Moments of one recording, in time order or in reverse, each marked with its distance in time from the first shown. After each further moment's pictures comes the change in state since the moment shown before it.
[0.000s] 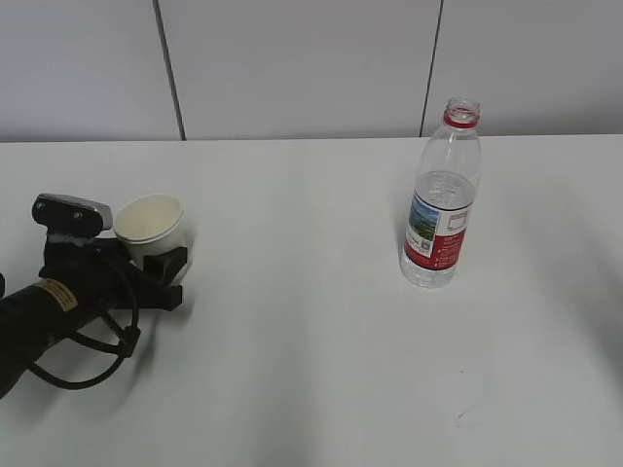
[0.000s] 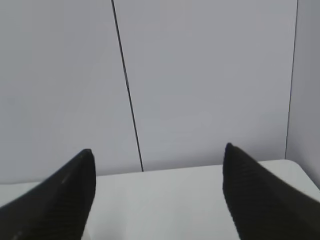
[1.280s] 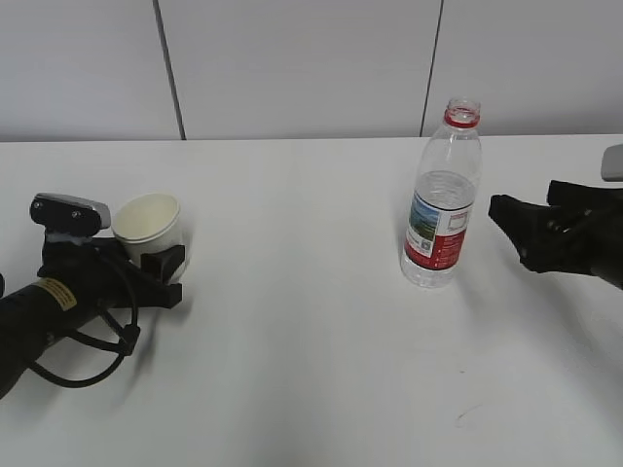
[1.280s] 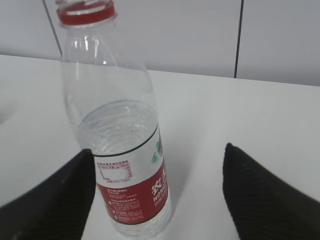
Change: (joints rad) left arm 0.000 0.000 0.000 -0.015 -0.004 0.000; right arm 0.000 0.825 0.081 -0.547 -0.698 0.271
